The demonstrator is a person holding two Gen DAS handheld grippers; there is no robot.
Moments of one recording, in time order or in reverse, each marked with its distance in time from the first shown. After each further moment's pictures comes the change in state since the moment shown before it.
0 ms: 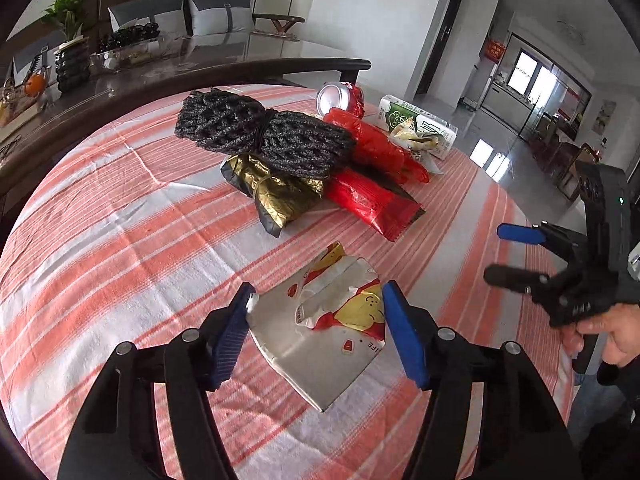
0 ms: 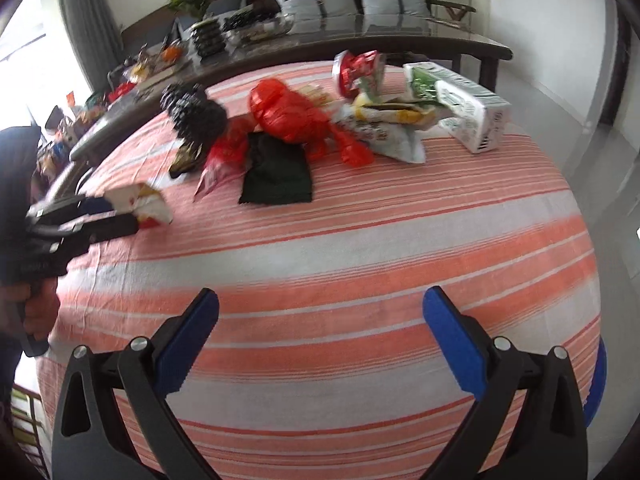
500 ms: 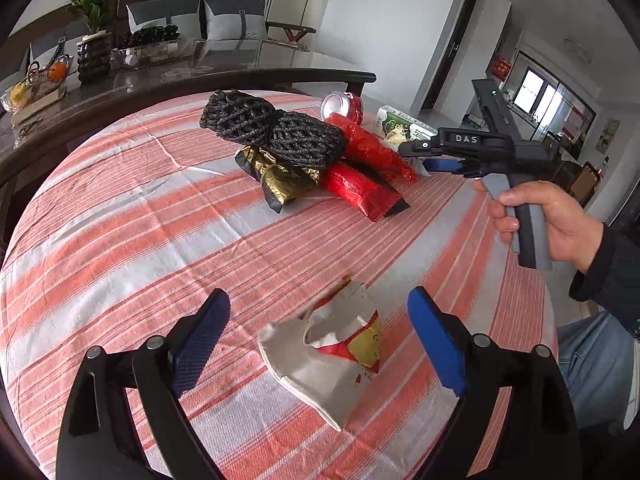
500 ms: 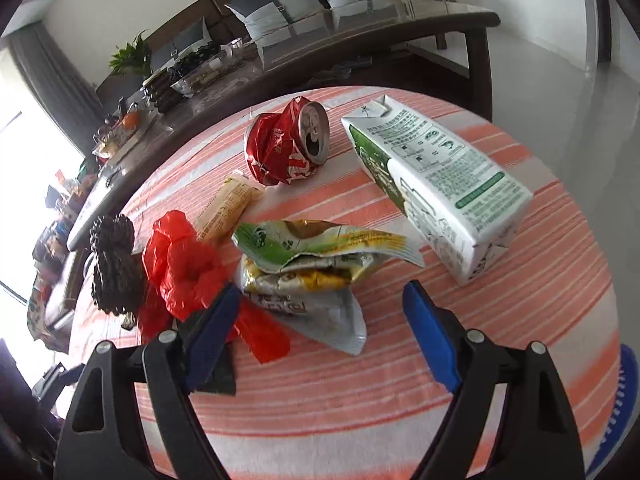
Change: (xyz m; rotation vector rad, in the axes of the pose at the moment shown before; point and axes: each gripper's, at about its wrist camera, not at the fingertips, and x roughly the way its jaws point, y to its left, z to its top) left arm -0.034 0.001 -0.025 -0.051 -0.042 -0.024; right arm 0.068 -0.067 0.101 0.218 0.034 0.155
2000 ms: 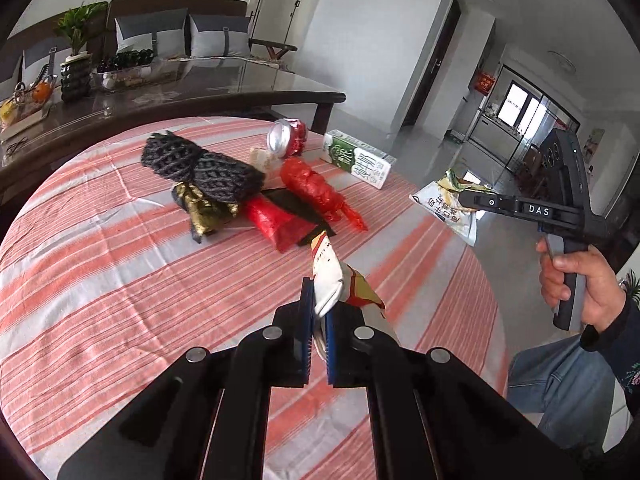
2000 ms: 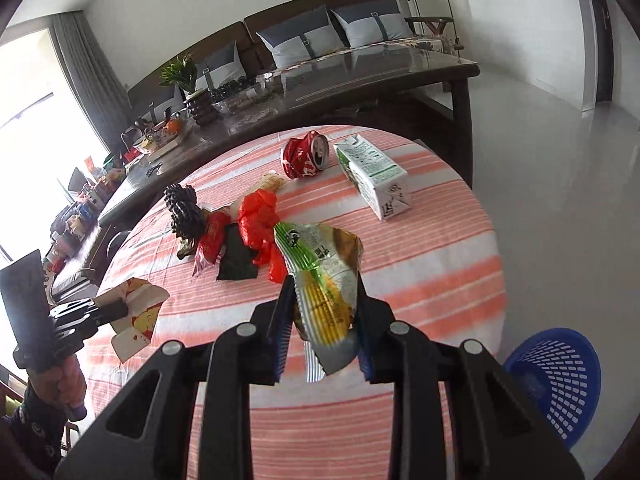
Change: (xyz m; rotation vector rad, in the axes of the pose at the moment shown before) left arm -0.015 -0.079 0.013 0.010 -0.060 -0.059; right arm -0.150 -0.013 -0.074 -0.124 -0.132 -0.016
